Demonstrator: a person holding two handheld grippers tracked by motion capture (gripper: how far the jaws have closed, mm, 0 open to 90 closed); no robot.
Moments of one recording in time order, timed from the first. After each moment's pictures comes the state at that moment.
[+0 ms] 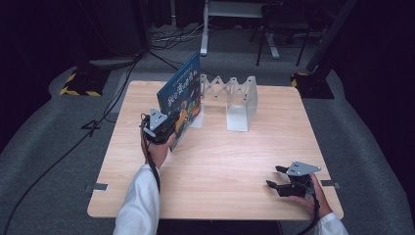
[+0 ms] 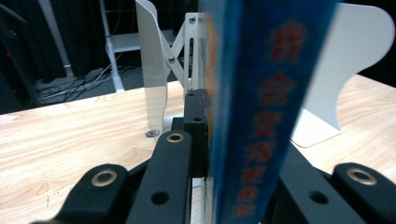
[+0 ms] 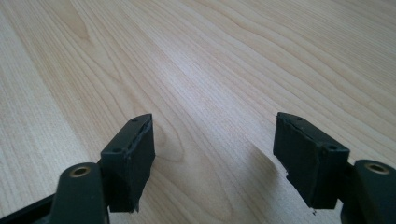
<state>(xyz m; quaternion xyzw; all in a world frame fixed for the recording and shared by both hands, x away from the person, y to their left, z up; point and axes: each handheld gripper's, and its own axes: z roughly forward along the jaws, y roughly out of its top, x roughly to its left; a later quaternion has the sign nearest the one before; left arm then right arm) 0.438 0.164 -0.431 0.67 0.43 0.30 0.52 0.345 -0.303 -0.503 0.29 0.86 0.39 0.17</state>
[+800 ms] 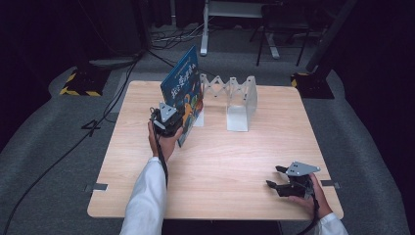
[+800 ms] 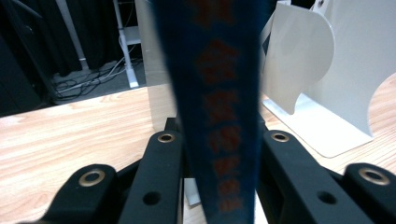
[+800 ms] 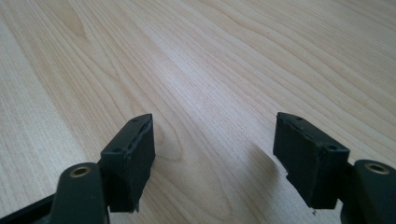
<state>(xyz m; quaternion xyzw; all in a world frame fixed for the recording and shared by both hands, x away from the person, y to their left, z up) 0.462 0.141 -0.431 0.68 0.44 0.32 0.49 0.345 -0.302 -0.504 0.29 0.86 0.38 0.17</state>
